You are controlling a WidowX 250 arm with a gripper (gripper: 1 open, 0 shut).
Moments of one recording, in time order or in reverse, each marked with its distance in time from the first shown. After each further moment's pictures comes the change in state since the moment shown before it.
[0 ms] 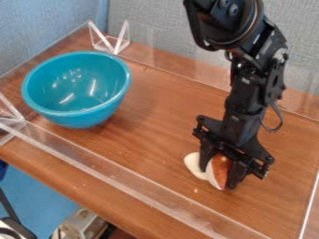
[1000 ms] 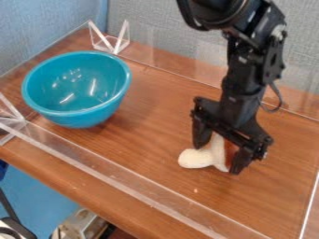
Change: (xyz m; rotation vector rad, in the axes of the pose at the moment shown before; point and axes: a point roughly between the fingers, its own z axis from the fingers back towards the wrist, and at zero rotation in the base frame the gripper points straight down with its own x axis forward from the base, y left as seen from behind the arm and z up) arm 0.001 0.011 0.038 0.029 -0.073 0.012
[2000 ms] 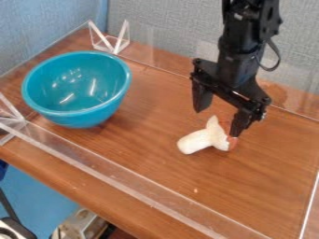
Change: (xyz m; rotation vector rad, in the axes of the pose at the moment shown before) arm 0.023 0.025 0.020 0.025 -0.072 -0.023
